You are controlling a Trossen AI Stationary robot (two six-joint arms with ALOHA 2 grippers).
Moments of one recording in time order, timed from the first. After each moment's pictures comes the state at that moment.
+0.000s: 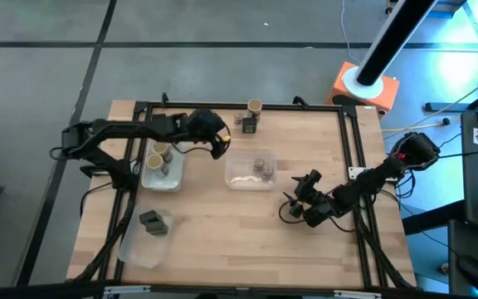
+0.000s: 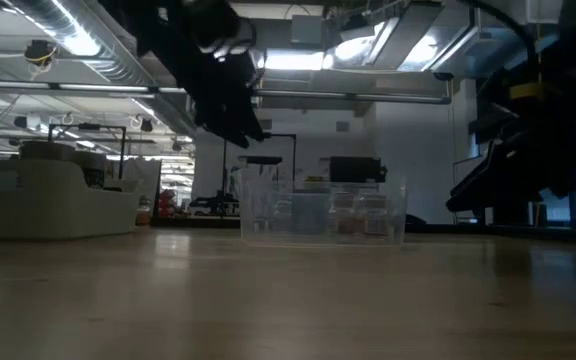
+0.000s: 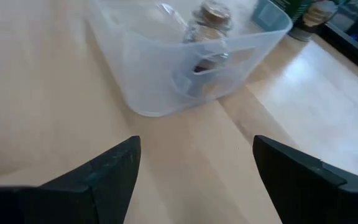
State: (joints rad) left arm 0.33 1.45 0.97 -0.25 -0.15 -0.06; right arm 0.55 1.45 0.46 -0.04 0.90 0.69
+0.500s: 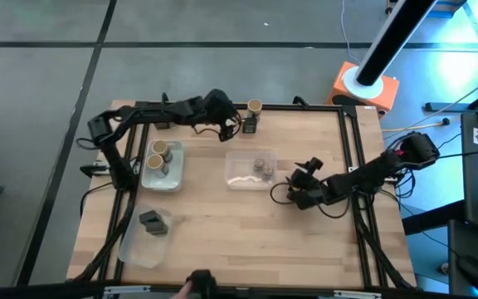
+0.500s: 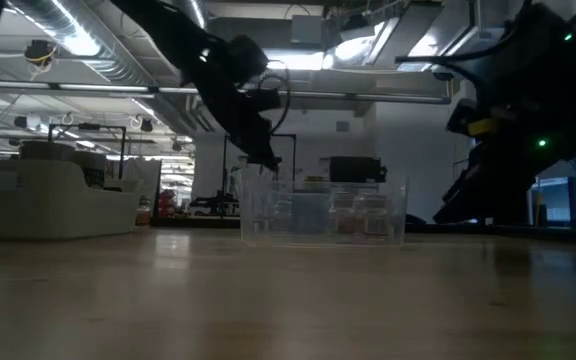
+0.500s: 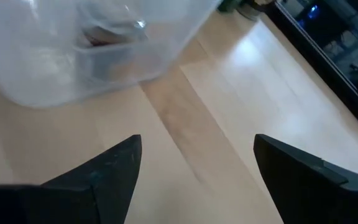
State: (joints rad) left arm 0.51 1.72 1.19 -0.24 -0.14 0.34; right arm 0.34 1.45 0.46 -0.13 0.88 0.54
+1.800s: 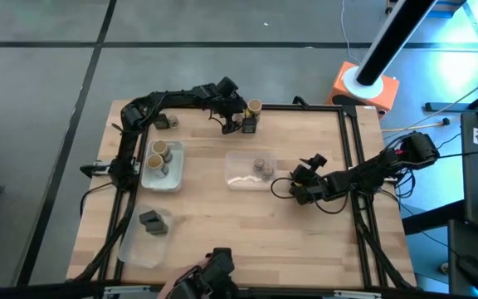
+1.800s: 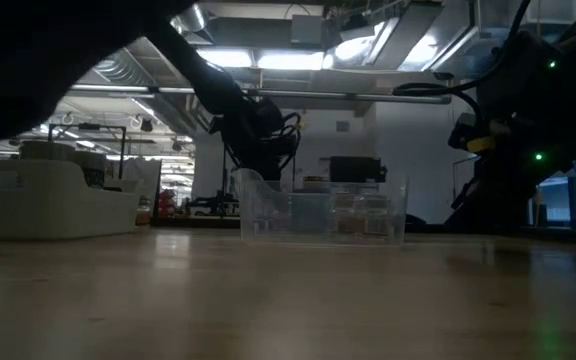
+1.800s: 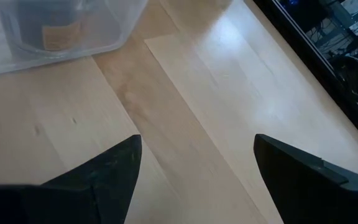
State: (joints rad) left arm 0.68 2.11 1.52 -0.41 0.25 0.61; right arm 0.27 1.45 0.42 -0.16 0.89 0.55
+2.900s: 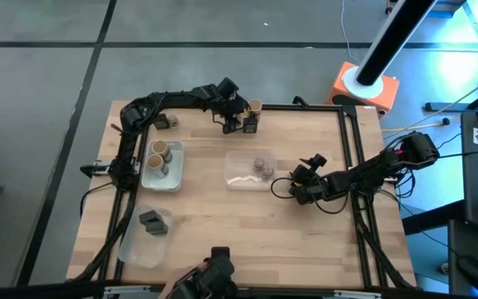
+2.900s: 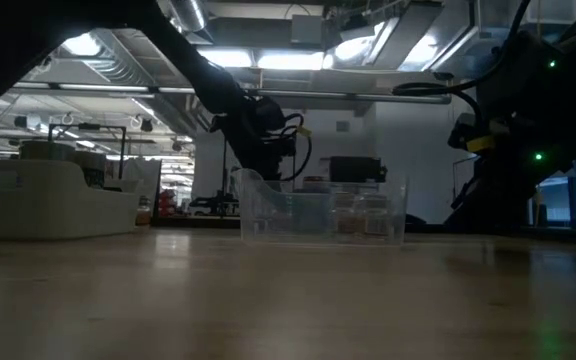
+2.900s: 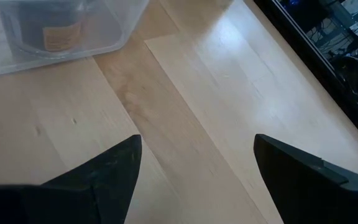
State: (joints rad) left arm 0.67 2.10 1.51 -0.39 0.18 0.59; right arm 0.27 1.45 0.42 -0.16 0.89 0.55
